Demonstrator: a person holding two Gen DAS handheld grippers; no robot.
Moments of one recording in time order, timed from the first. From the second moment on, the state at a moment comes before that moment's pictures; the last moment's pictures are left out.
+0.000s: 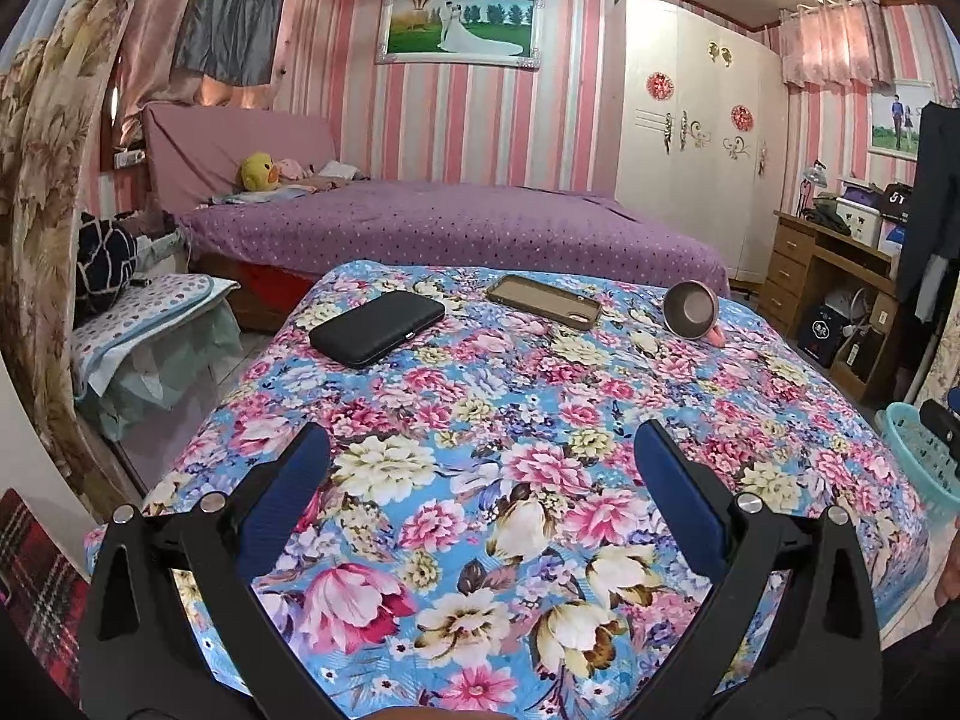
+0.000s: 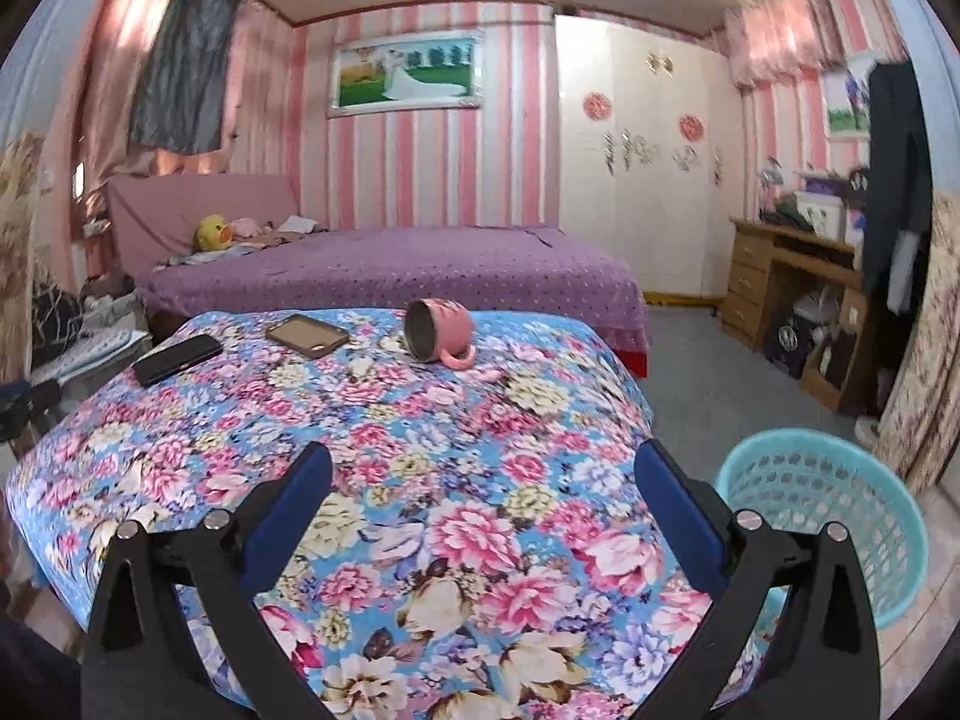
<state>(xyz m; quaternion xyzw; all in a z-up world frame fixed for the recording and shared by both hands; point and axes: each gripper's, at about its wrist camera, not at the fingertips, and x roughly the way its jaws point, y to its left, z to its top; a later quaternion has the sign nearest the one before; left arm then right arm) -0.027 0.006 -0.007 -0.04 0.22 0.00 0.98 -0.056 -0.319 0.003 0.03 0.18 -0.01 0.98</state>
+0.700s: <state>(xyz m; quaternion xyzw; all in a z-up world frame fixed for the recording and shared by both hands) -0.030 0.005 -0.009 -0.02 0.22 0.00 0.97 -0.056 -0.301 0.002 -0.01 0.19 0.00 0.98</state>
